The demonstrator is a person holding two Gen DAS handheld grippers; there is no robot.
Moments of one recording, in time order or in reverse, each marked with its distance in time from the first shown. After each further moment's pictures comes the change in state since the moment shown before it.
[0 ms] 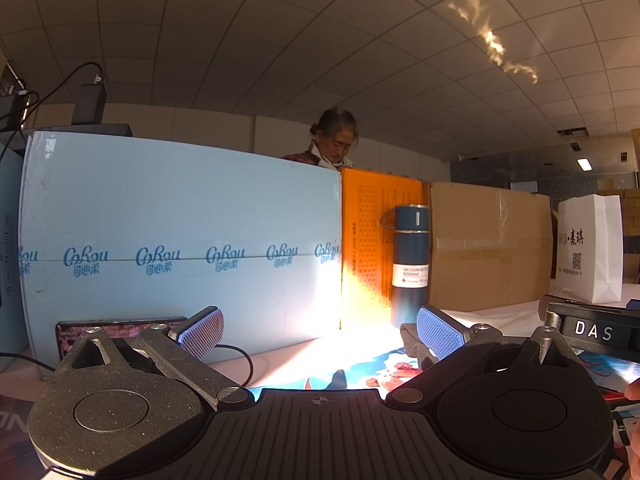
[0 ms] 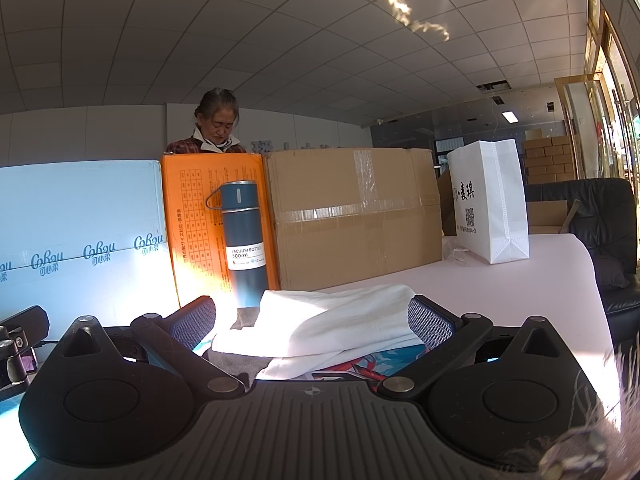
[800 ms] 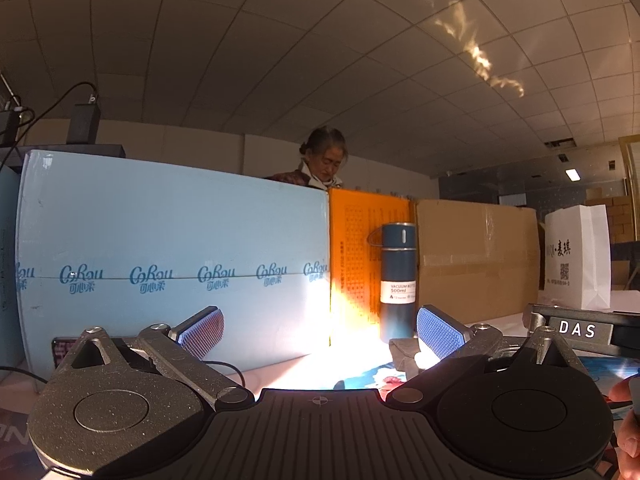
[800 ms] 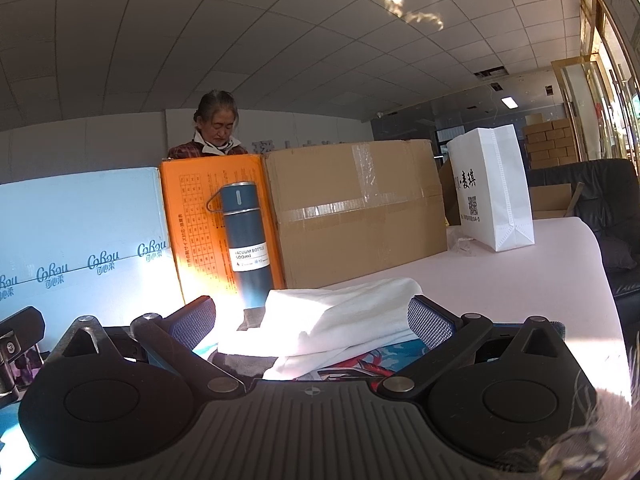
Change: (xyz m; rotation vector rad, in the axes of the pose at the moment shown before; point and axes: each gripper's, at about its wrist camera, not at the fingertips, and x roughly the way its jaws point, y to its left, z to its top) left arm -0.017 -0.002 0.002 0.012 -0.069 -0.032; right arm 0.002 -0.011 0.001 0.070 0.014 0.025
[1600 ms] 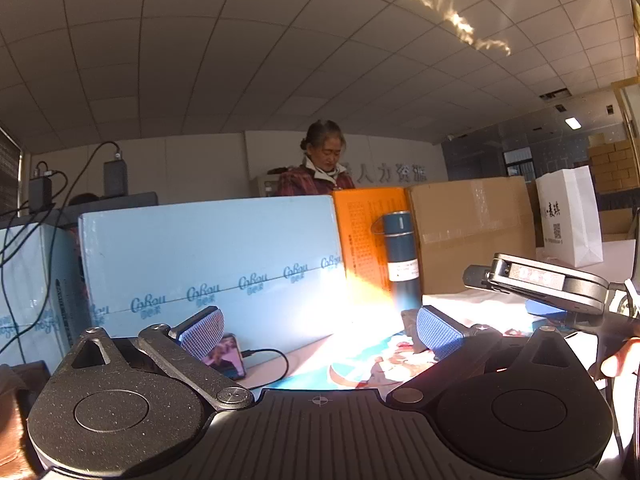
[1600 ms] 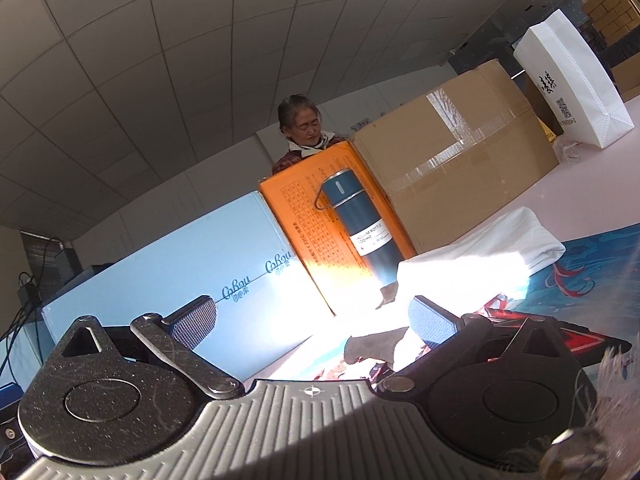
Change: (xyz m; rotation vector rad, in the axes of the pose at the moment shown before) left arm -0.107 -0.011 0.040 0.153 0.080 0.086; right arm -0.005 -0.033 -0.001 0.320 0.083 0.476
